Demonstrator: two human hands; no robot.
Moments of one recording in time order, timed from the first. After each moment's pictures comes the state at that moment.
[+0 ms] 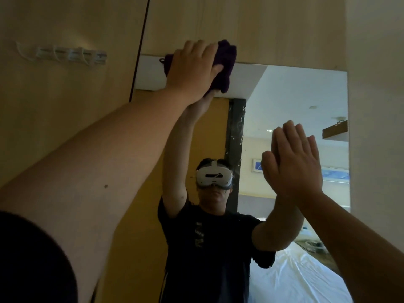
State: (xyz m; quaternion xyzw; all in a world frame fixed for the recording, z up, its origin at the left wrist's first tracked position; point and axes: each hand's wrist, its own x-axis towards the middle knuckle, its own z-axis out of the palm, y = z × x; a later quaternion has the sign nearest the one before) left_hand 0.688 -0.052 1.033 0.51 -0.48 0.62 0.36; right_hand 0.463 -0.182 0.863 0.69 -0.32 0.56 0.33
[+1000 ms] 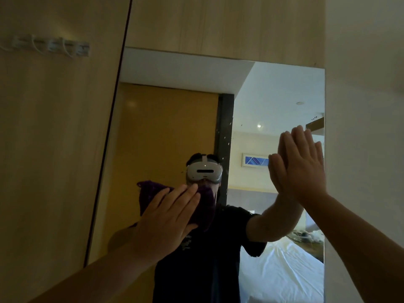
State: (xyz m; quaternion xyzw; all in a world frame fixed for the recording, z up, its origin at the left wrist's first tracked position) left_hand 0.705 -0.068 0.718 0.49 -0.58 0.62 0.21; right_hand 0.413 -0.198 0.844 0.69 -0.34 0.57 0.29
